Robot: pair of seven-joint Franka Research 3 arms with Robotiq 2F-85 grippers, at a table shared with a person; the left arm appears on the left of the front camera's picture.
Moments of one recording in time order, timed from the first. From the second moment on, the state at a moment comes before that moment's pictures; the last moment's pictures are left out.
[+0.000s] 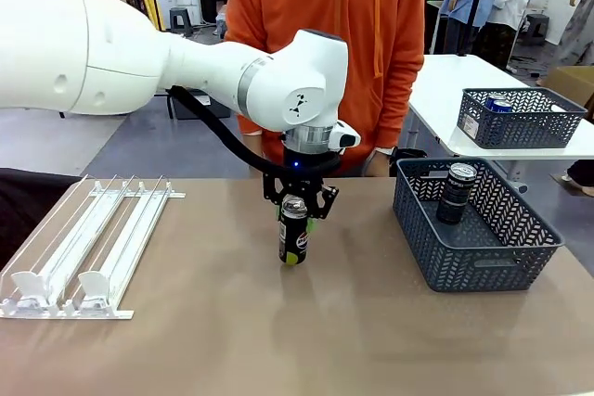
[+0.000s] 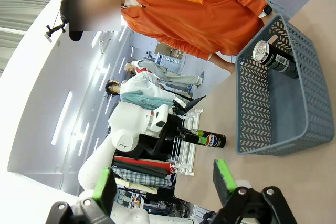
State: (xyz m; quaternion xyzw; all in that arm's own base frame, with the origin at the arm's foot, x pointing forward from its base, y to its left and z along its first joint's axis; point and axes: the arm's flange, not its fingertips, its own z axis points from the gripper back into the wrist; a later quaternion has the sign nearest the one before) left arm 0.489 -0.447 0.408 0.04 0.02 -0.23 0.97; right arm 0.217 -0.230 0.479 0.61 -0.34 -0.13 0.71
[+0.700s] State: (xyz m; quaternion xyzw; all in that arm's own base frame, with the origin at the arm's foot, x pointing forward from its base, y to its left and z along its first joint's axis) left arm 0.491 -0.451 0.397 0.04 0.02 -0.25 0.97; right arm 0.217 -0.230 0.479 0.61 -0.34 -0.13 0.71
